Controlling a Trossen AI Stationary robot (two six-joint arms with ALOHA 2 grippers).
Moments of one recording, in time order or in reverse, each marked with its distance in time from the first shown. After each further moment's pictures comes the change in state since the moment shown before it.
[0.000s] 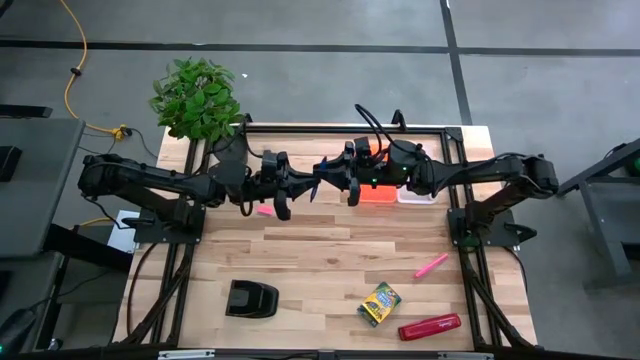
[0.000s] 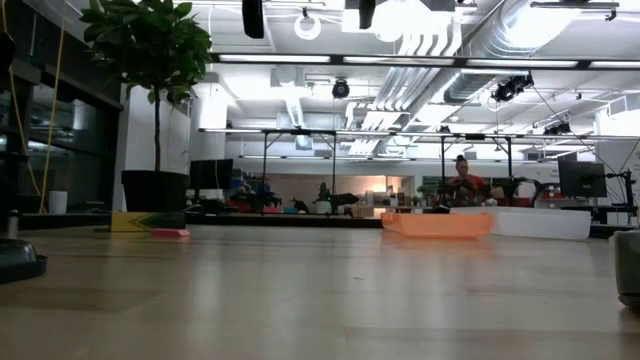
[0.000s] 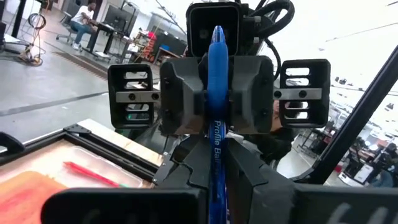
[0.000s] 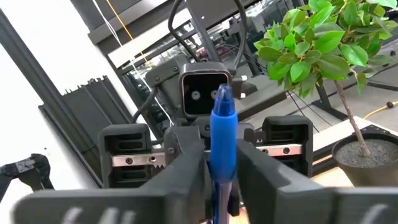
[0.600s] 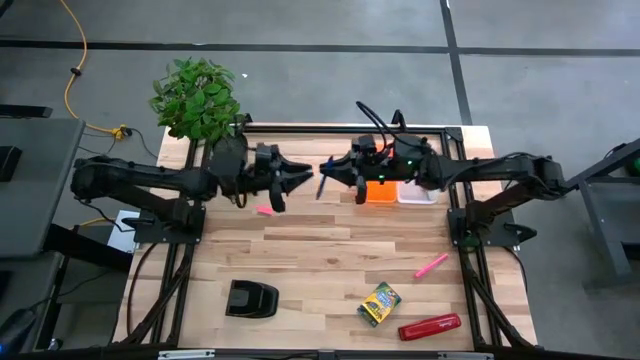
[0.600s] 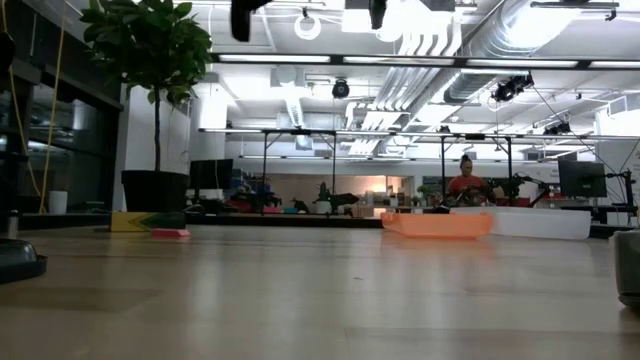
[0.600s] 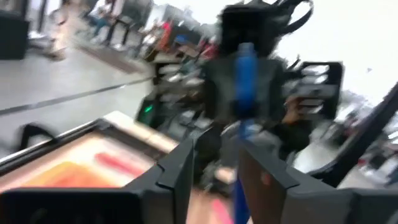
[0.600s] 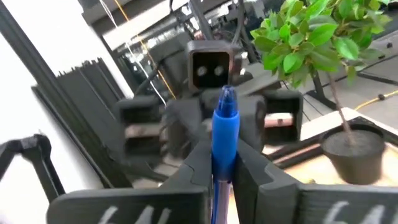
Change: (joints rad) left arm 0.061 -0.100 0.001 -0.185 0.016 0.016; right arm -0.039 -0.079 -0.001 -0.166 -0.065 -0.058
